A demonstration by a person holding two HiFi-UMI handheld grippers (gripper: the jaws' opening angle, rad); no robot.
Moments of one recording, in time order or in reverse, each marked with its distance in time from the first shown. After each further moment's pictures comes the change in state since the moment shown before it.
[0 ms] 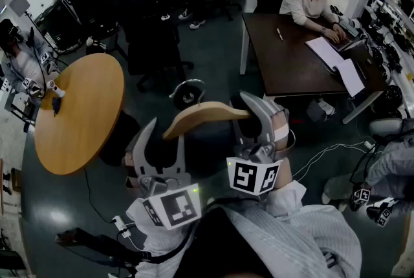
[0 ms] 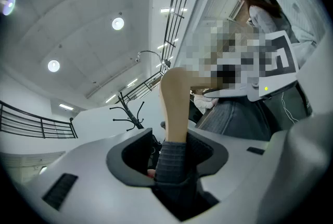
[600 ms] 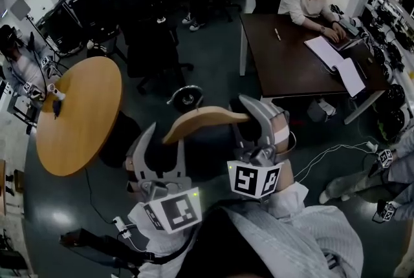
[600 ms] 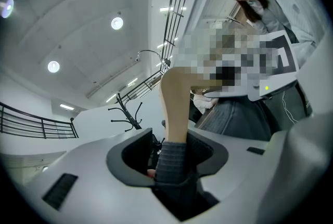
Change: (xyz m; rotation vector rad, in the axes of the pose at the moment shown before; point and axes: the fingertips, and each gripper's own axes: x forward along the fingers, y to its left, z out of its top) left arm 0.006 -0.027 0.010 0.000 0.010 0.012; right arm -0.010 -0.007 -0.026 0.008 -0.017 0.013
